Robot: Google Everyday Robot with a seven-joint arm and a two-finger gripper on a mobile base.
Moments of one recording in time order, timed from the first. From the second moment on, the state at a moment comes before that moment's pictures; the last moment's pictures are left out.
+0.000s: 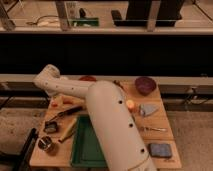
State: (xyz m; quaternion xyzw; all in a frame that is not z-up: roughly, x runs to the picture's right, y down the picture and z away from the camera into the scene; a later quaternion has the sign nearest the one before) arm -0.315 0.039 0.925 -0.18 -0.14 -0.25 0.94
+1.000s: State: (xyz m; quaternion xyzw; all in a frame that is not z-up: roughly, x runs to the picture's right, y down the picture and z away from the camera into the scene) arm -0.304 0.059 0.940 -0.22 -0.17 -0.22 0.93
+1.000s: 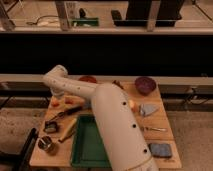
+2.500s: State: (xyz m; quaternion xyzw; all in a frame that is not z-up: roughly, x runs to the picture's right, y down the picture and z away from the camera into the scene) arm -0.269 0.058 0.967 -0.25 -0.19 -0.17 0.93
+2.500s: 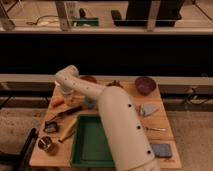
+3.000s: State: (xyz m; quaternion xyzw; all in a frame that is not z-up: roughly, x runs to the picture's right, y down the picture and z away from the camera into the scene) arm -0.275 0.061 0.971 -0.27 -0.20 -0.18 0.93
